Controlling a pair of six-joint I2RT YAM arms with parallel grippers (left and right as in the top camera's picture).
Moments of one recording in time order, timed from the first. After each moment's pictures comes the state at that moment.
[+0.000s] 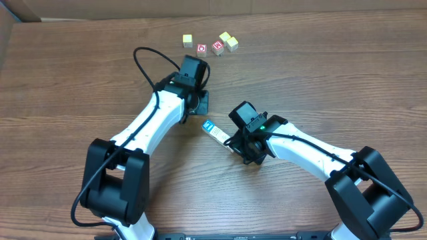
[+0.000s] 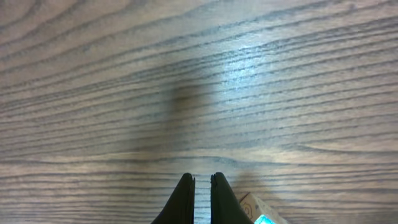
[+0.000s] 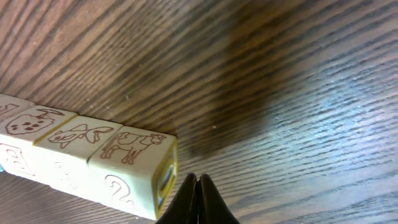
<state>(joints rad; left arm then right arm) -0.35 1.84 1.29 -0.67 -0.09 -0.29 0.69 1.79 1.05 -0.60 -0.14 1.30</state>
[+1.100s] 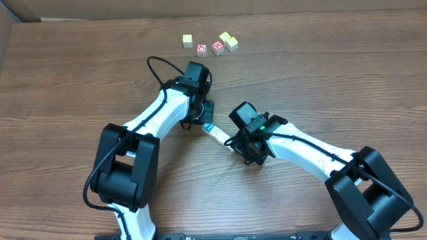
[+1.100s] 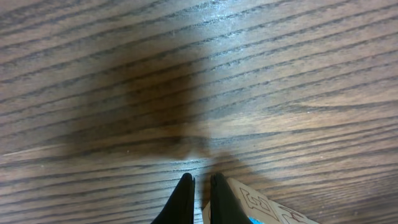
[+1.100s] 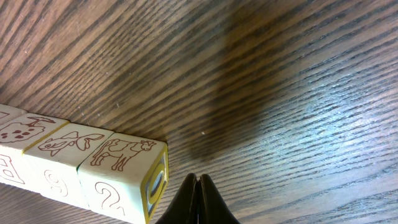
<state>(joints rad) -0.35 1.95 1.29 -0.69 0.07 -0.23 0.69 1.79 1.05 -0.61 -0.12 1.30</state>
